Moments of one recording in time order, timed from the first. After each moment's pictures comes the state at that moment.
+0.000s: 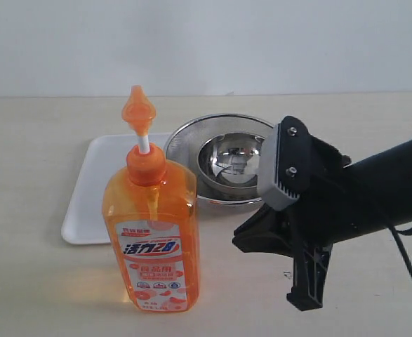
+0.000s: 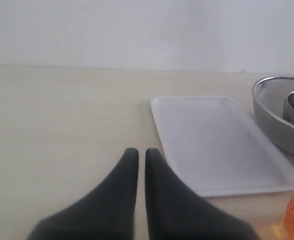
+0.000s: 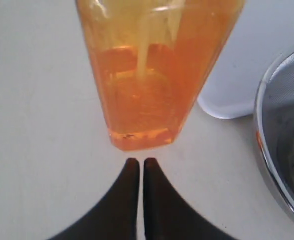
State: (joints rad) left arm -0.04 0.00 0.00 -0.08 0.29 0.03; right arm 0.45 1.42 -0.66 1.23 0.67 -1.90
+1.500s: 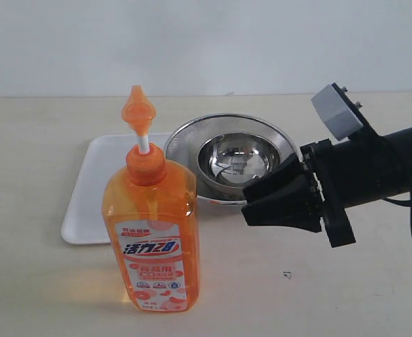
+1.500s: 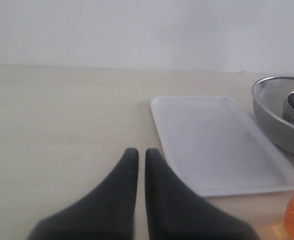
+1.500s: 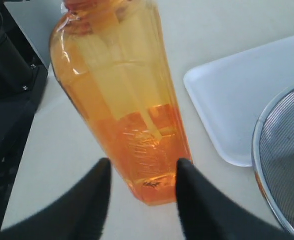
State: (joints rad) left arm -0.04 0.00 0.00 -0.08 0.29 0.03; right arm 0.15 1.69 -0.77 1.40 1.21 -2.09
